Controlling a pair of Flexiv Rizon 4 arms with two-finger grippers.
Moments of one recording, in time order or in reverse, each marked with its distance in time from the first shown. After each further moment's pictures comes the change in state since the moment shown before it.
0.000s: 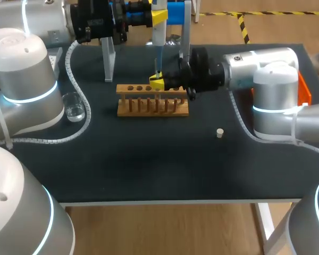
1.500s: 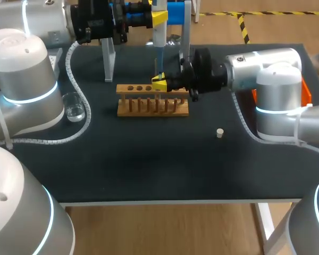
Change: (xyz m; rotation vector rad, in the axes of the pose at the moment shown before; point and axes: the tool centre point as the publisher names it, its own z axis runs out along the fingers) left arm 0.000 0.001 0.000 -0.001 0.000 -0.001; right arm 0.006 0.001 -0.005 0.002 0.002 -0.012
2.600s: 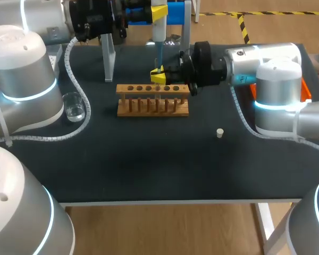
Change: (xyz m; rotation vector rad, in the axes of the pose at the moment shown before) left arm -0.001 -0.010 0.000 0.003 0.000 0.002; right arm -0.008 0.021 0.002 -0.017 0.000 -0.042
